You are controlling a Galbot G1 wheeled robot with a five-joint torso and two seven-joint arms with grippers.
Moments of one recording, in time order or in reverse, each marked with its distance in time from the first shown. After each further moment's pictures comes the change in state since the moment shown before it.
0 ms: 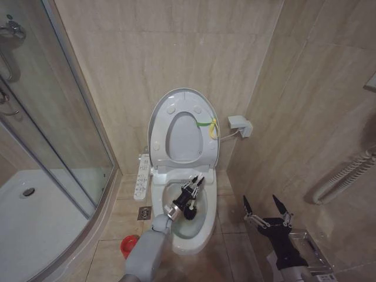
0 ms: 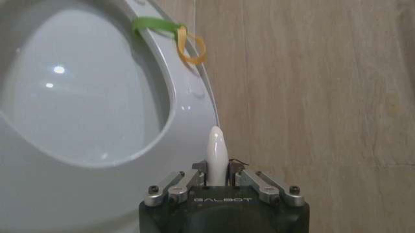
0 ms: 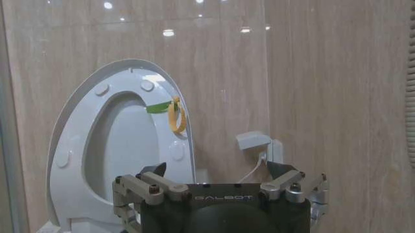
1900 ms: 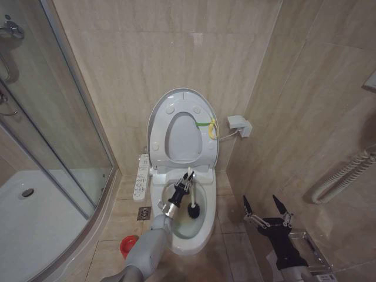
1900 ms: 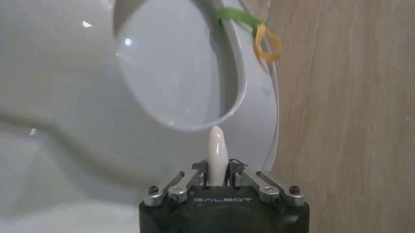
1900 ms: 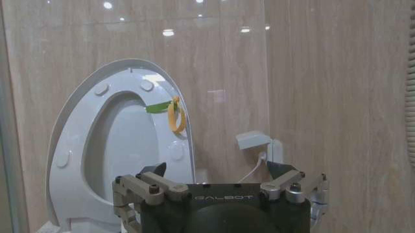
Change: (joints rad) left arm -0.069 -0.018 0.032 0.219 -0.357 0.002 0.076; right arm 0.000 0.000 0.000 0.000 0.000 0.000 0.000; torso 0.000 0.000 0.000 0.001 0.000
